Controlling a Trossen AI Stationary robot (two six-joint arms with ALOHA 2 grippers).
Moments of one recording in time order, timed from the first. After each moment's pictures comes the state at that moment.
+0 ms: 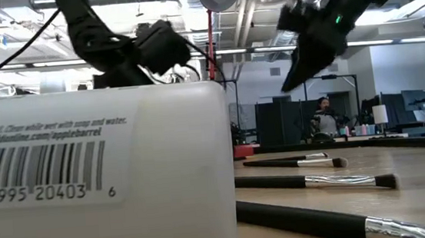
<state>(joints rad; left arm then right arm) 0.05 1.88 0.80 0.20 -0.24 -0.45 -0.07 1.31 0.76 -0.30 0.18 -0.07</state>
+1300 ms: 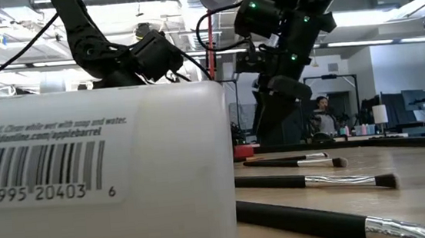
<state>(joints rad) 0.14 1.86 0.76 0.27 0.12 -0.58 -0.06 1.74 1.03 -0.35 0.18 -0.19</state>
